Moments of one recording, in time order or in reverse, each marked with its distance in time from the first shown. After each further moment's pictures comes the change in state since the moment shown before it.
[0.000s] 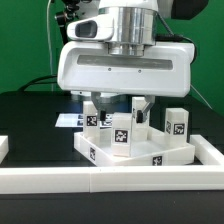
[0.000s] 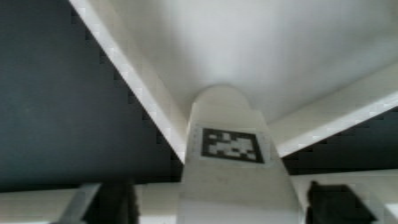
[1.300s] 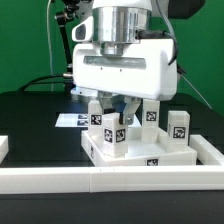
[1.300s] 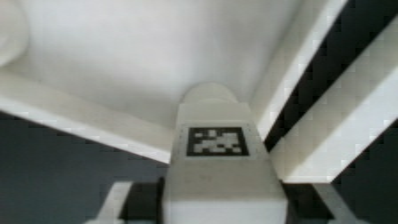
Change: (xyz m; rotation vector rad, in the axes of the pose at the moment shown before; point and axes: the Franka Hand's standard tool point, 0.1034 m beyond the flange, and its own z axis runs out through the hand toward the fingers) arm 0.002 0.006 0.001 0.026 0.009 0.942
